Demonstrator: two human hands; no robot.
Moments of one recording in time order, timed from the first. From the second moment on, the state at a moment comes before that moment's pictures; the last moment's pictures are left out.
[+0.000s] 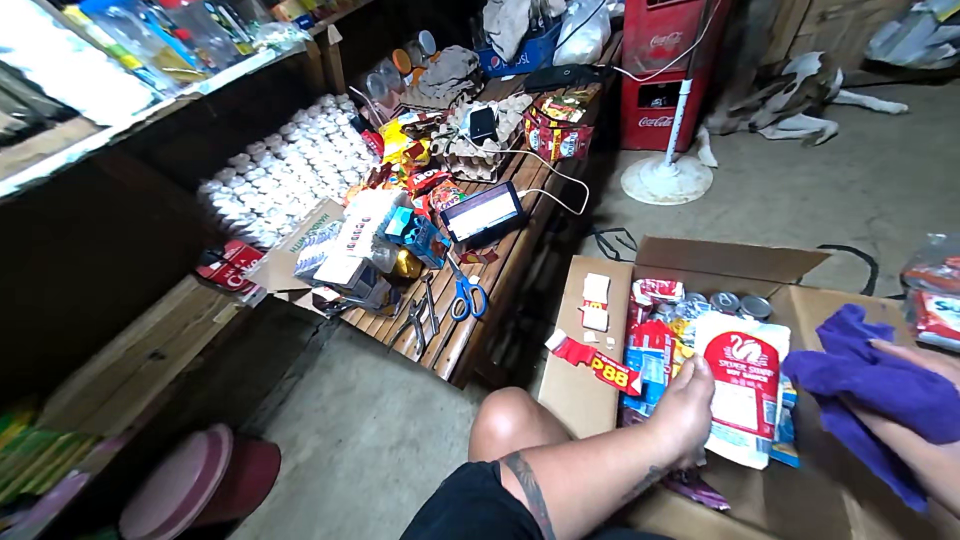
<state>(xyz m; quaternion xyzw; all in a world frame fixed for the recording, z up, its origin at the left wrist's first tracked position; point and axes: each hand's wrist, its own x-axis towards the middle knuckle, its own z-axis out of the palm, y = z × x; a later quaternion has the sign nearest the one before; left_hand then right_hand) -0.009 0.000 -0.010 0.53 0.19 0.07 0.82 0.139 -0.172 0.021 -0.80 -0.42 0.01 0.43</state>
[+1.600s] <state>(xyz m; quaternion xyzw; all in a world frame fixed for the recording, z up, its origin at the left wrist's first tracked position) -0.014 -0.014 -0.025 0.49 0.07 -0.02 0.87 0.108 -0.143 -0.028 -0.79 -0.34 0.00 0.52</state>
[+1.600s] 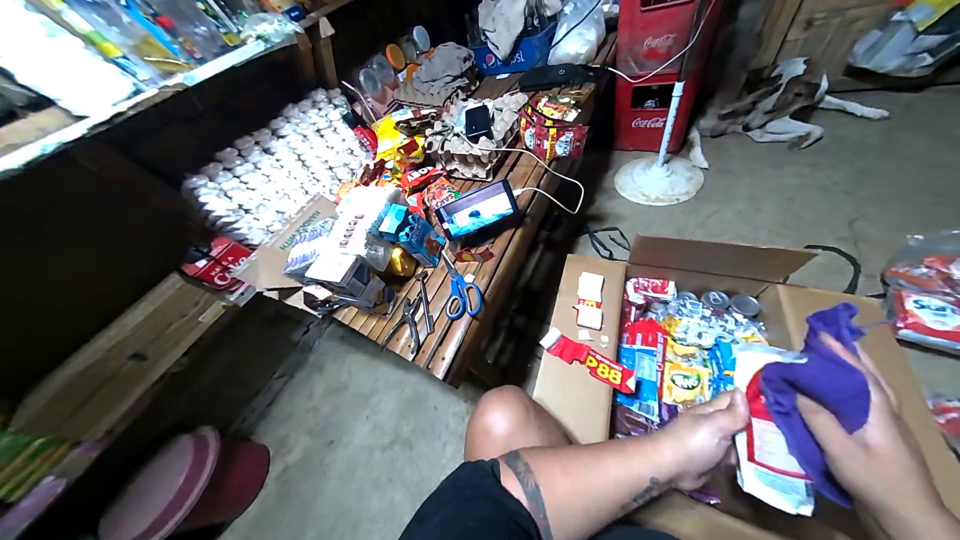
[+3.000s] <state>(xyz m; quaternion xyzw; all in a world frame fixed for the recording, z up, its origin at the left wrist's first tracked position) -0.032 -0.024 0.034 0.59 0.04 -0.01 0.80 0.084 -0.125 0.036 -0.70 -0.07 0.11 0.71</state>
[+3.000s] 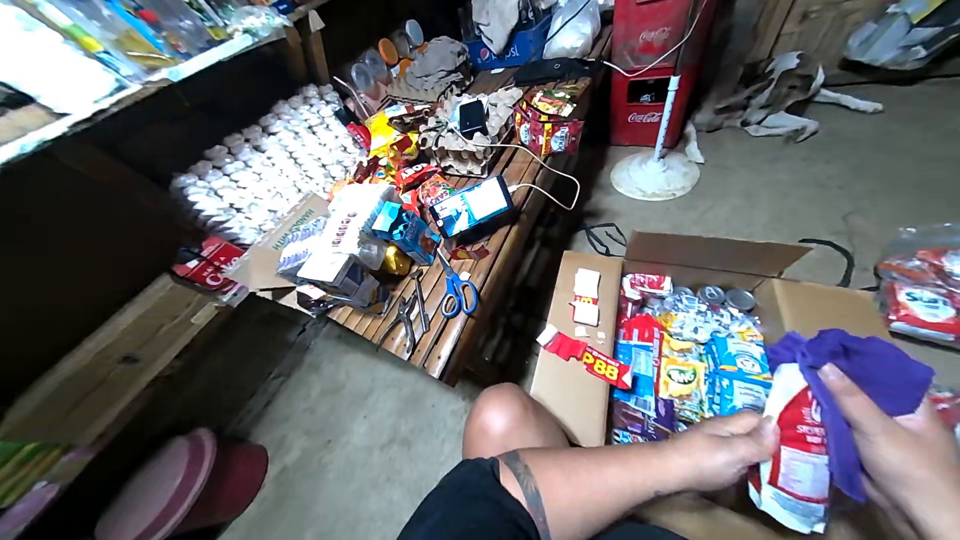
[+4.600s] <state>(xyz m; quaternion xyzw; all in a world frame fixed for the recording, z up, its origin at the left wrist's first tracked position) -0.013 -0.004 -0.015 0.64 0.06 0.13 0.76 0.143 -0.160 0.003 -0.76 -0.23 -0.01 0.61</state>
